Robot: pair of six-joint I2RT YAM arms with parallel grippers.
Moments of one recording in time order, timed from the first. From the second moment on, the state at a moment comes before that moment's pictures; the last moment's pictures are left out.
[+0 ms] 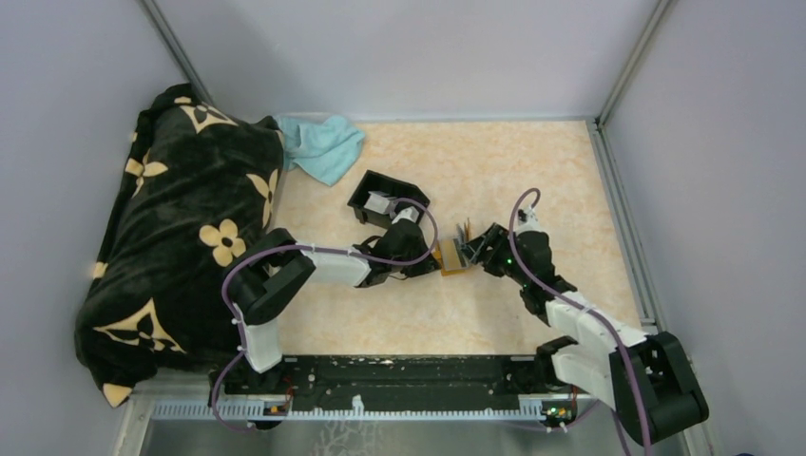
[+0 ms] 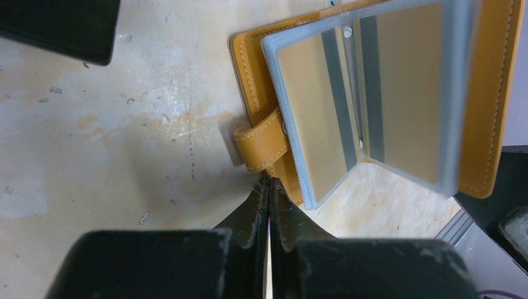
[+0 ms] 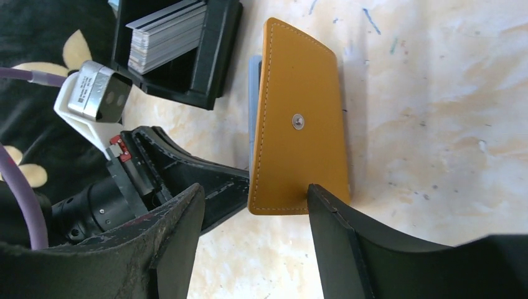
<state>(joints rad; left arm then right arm) -0.90 1.87 0.90 0.27 -0.03 -0.98 0.33 1.01 0.27 0.31 -0.19 0.84</state>
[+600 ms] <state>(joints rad) -0.90 1.86 0.88 0.29 -0.04 -0.99 0.45 1.23 0.30 0.43 -0.15 0.84</state>
